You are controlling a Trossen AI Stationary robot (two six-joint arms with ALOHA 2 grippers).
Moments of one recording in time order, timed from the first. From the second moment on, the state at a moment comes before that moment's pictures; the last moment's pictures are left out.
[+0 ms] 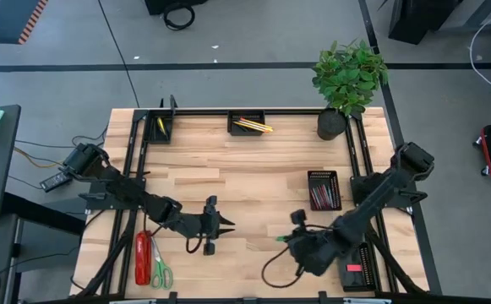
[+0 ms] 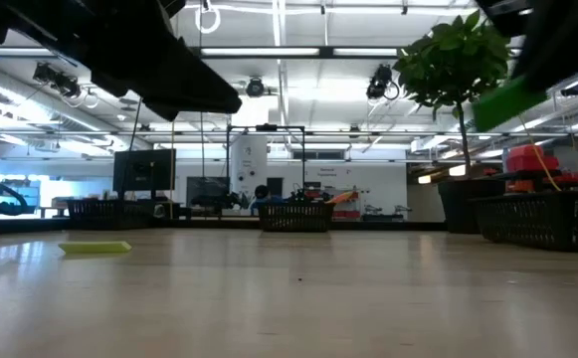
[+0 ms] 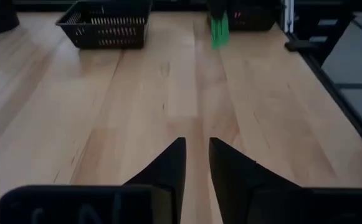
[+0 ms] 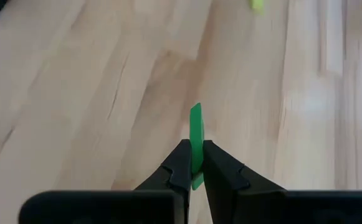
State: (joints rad) left arm -0.52 1.59 0.68 0.45 -0.47 -0.25; right arm 0.76 1.64 1.09 -0.56 0.55 0.27
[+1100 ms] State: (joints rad) left arm -0.52 1.59 0.68 0.40 -0.49 -0.33; right arm 1.19 1.46 1.09 -1.13 0.52 1.29
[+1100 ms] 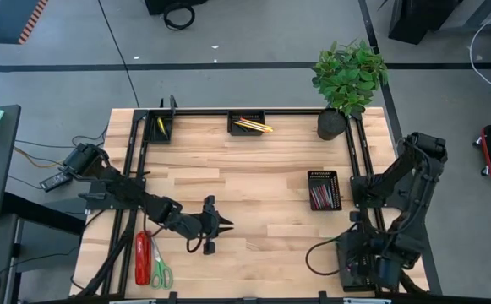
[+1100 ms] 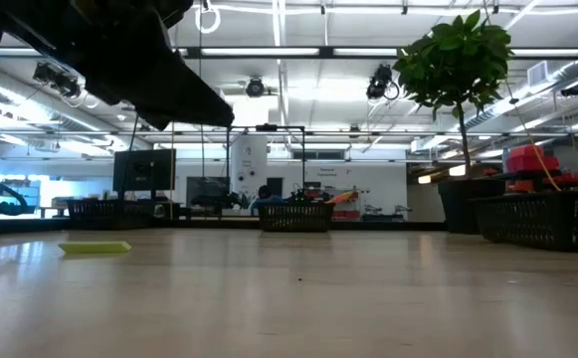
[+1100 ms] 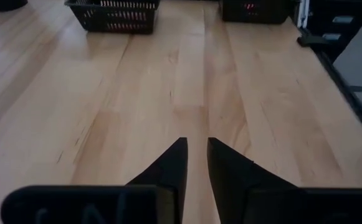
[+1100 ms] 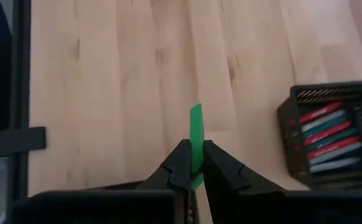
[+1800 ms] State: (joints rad) left arm -0.59 1.59 0.68 0.28 -0.50 -0.35; right arm 1.35 1.46 1.09 -1.13 0.30 1.65
